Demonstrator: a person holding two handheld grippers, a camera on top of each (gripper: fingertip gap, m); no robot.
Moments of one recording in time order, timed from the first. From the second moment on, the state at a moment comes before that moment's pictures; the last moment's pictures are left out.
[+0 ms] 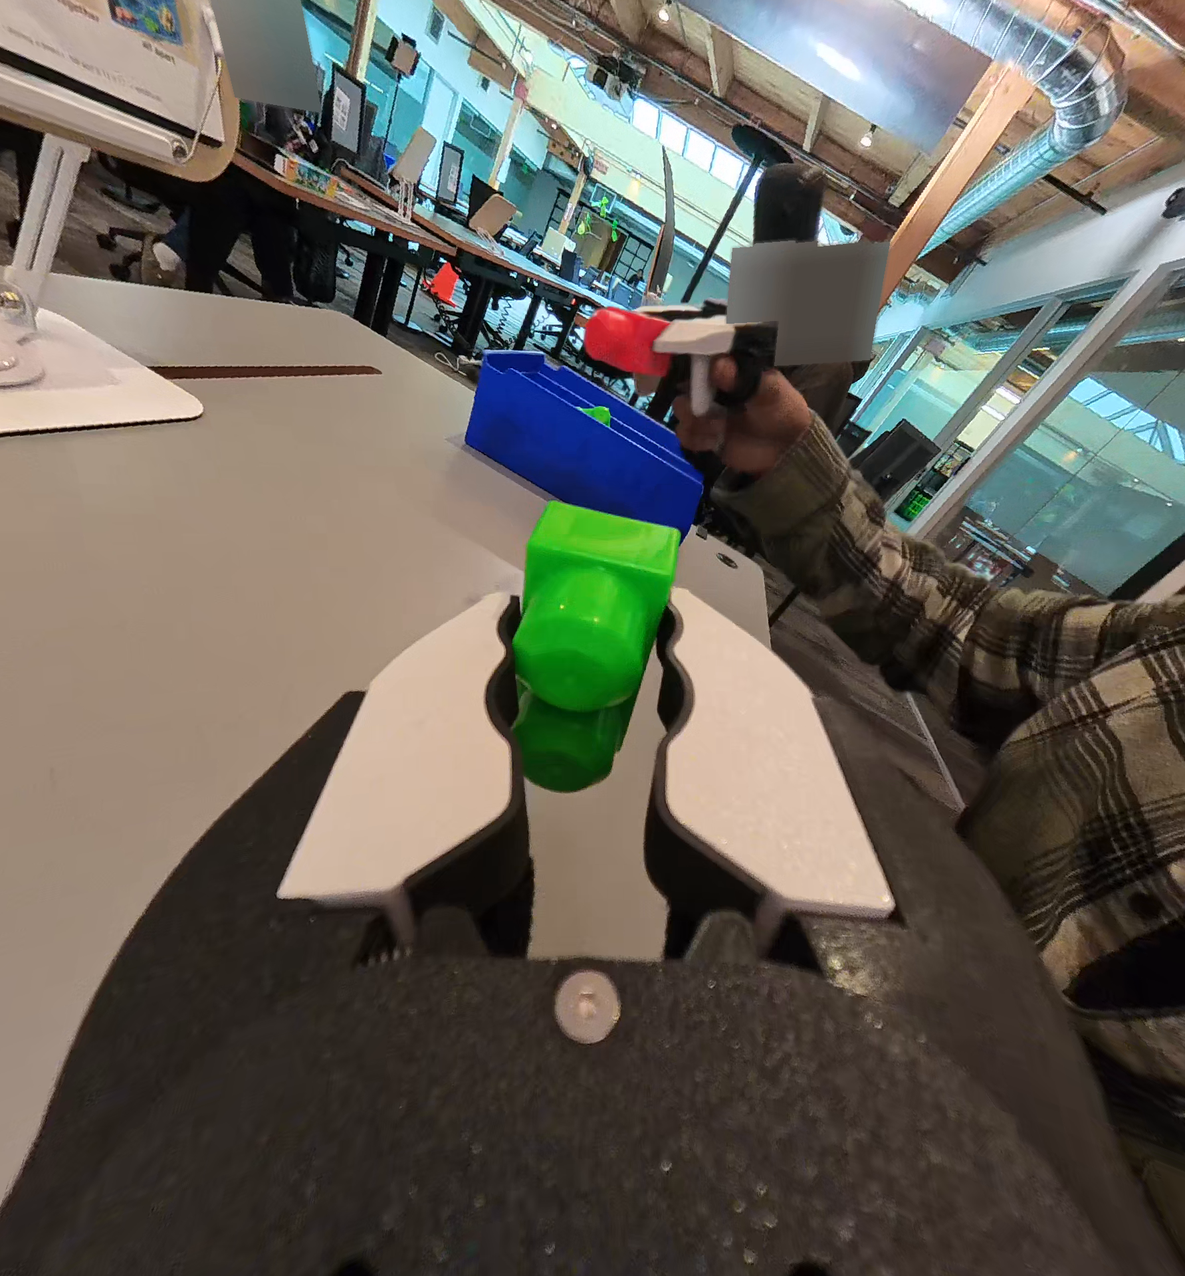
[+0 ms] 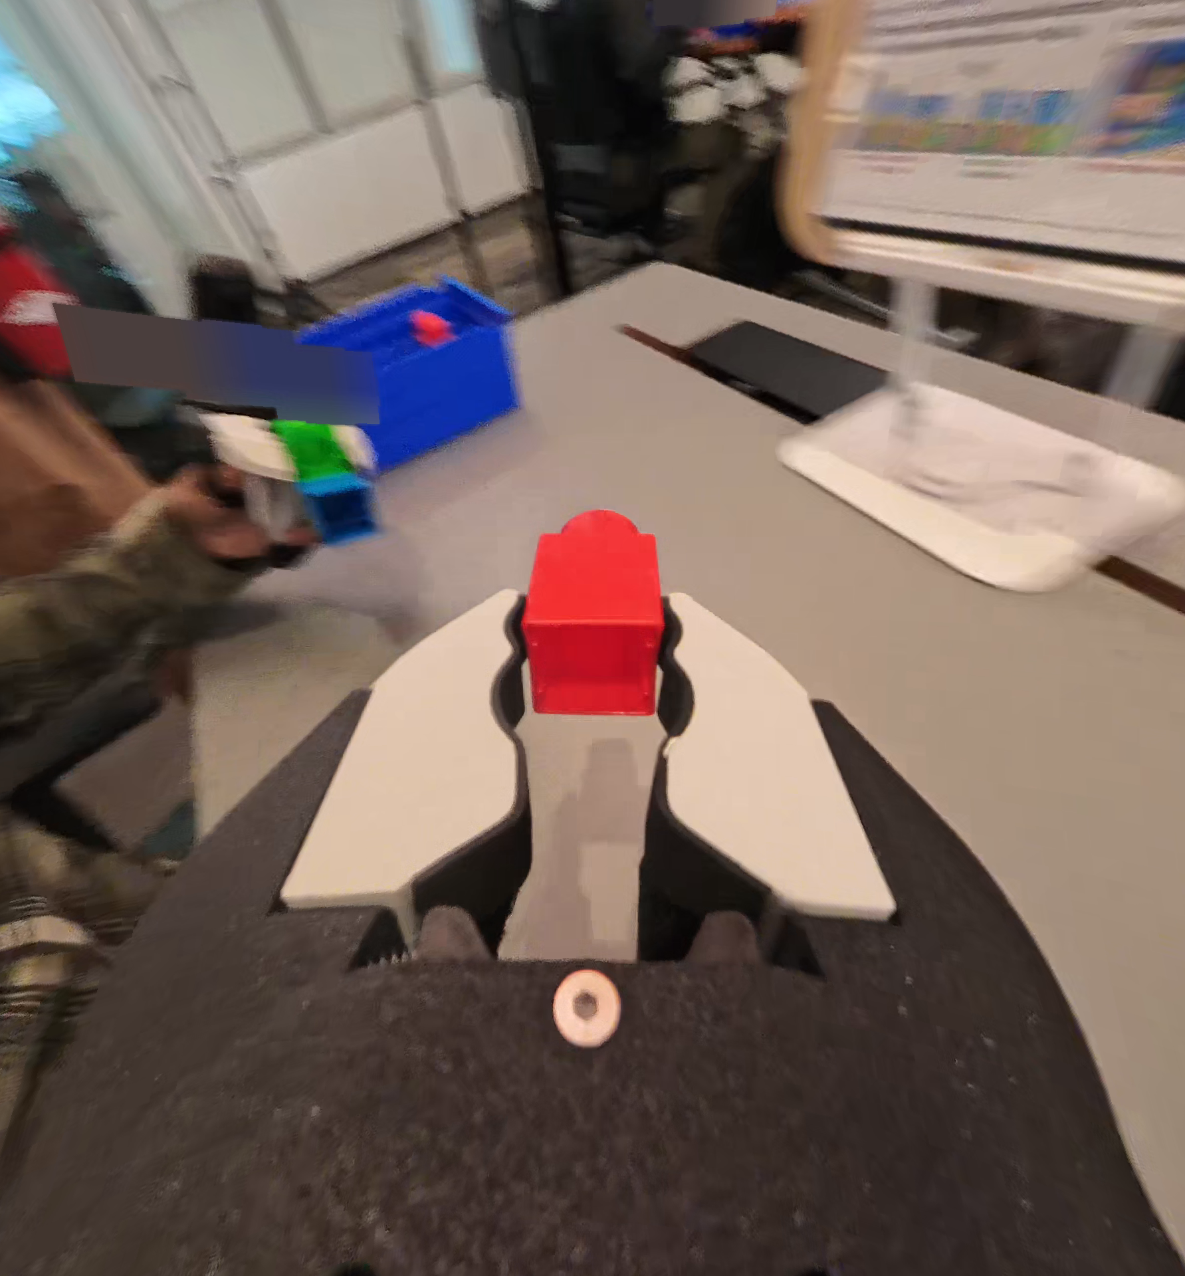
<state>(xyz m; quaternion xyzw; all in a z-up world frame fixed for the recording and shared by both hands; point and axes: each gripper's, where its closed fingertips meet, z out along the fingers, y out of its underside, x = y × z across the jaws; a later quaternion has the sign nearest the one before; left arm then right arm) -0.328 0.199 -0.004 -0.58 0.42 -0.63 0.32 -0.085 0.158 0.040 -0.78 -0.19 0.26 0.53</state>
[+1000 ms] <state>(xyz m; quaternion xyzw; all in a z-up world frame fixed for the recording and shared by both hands) -0.319 0.191 0.005 -0.57 0.44 -0.62 0.31 0.149 0.092 0.040 -0.85 -0.04 0.05 0.53</state>
